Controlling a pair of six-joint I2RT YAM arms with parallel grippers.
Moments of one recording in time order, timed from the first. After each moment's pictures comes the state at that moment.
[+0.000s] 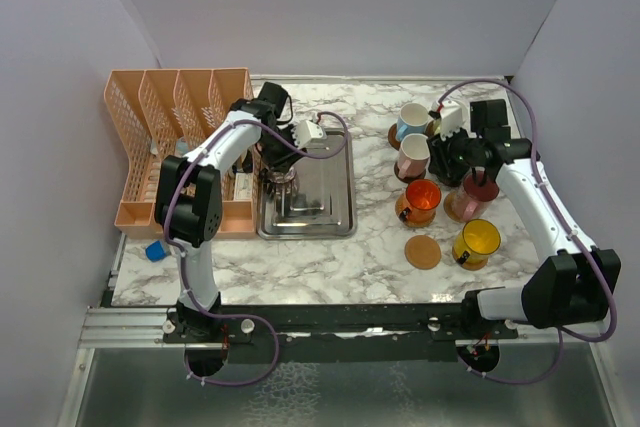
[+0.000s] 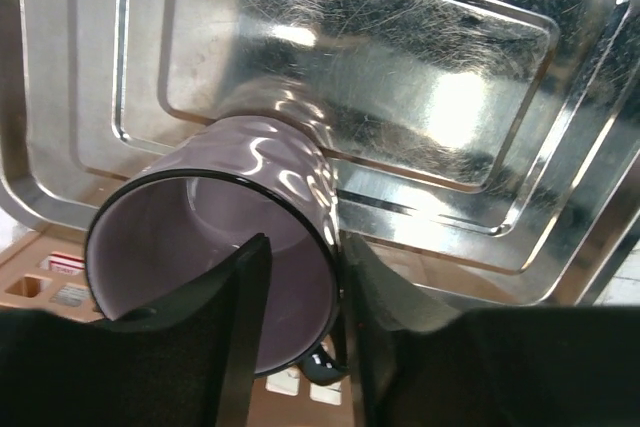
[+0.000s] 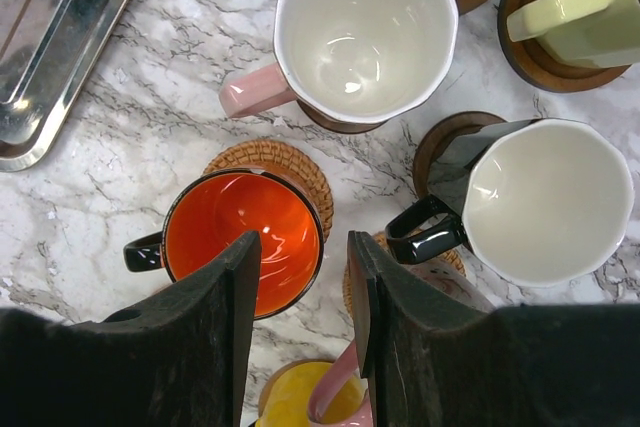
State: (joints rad) left arm -0.33 1.95 1.63 -0.92 0.36 0.90; right arm 0.10 1.33 1.16 -0.69 -0.29 -0.39
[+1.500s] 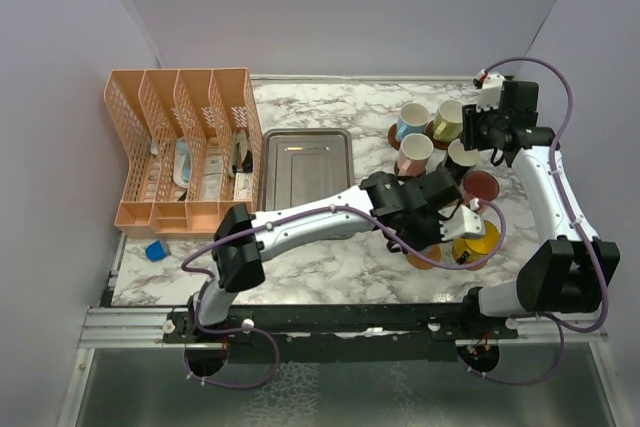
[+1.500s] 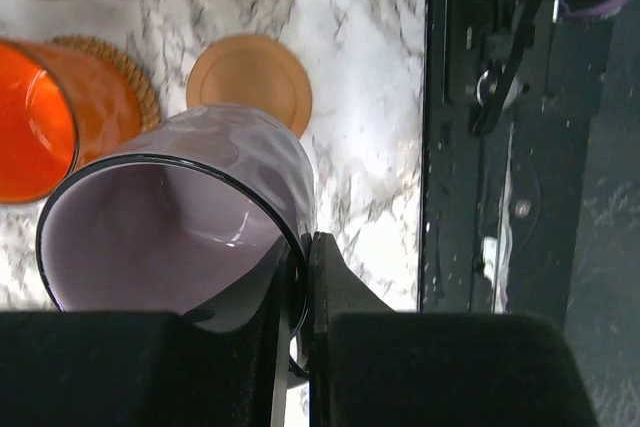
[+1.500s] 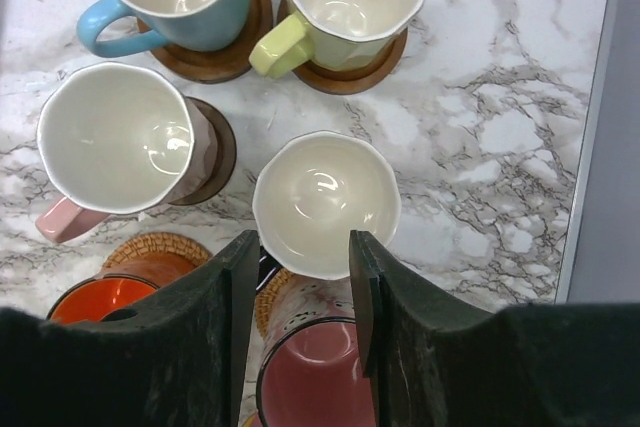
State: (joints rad) left arm -1.23 1.97 1.95 -0.96 0.21 0.28; right arm -0.05 1.40 1.28 -0.57 -0.11 -0.21
